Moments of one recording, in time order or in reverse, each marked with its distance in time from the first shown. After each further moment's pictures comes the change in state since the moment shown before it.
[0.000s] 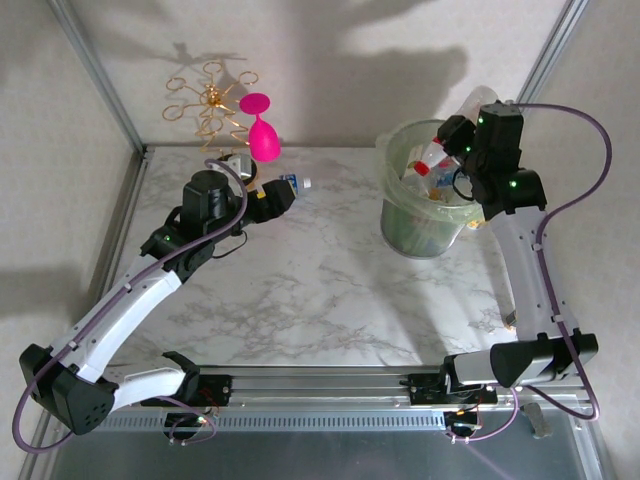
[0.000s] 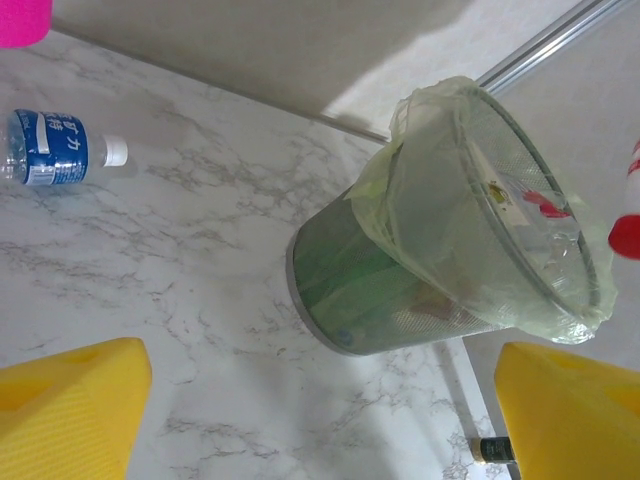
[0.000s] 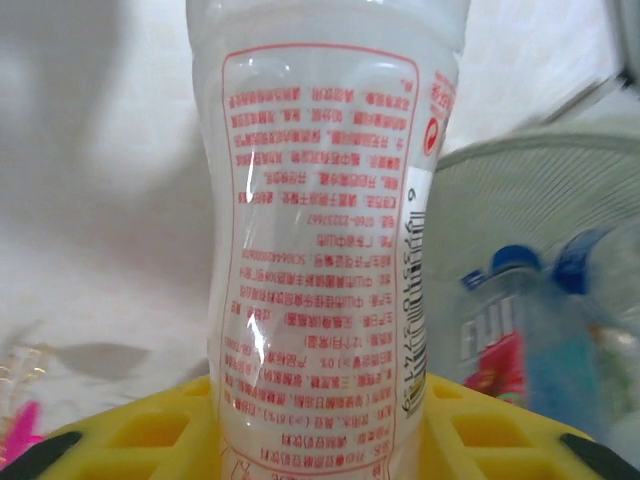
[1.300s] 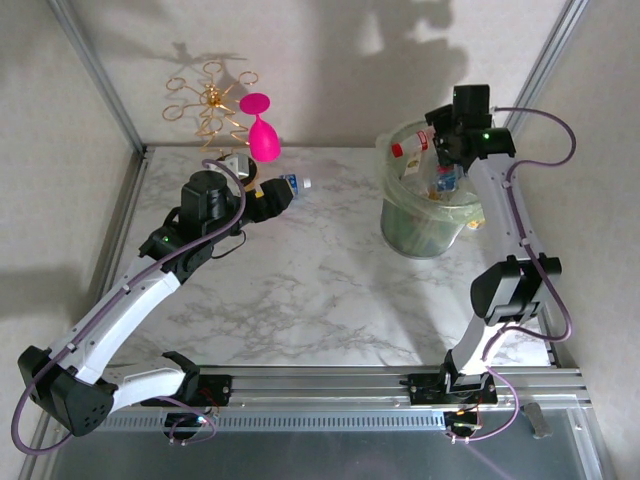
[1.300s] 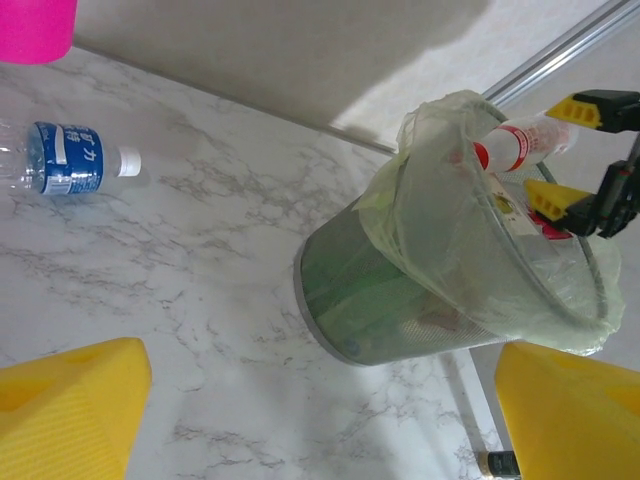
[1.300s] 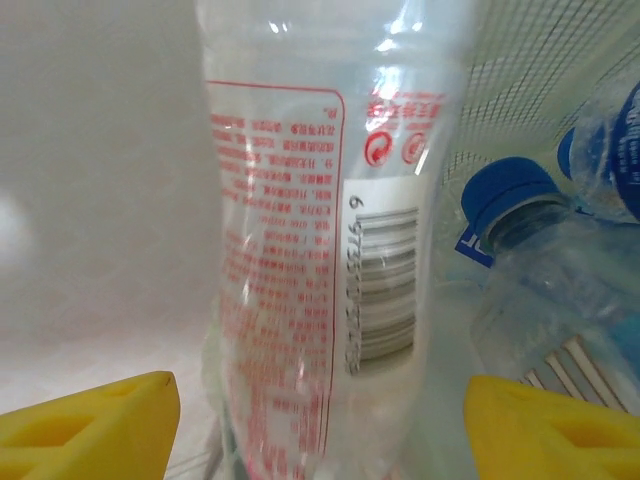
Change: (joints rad) left arm 0.000 -0.008 0.000 -0.002 -0.031 0.000; right arm -0.038 0.365 0.279 -0.177 -0.019 0.366
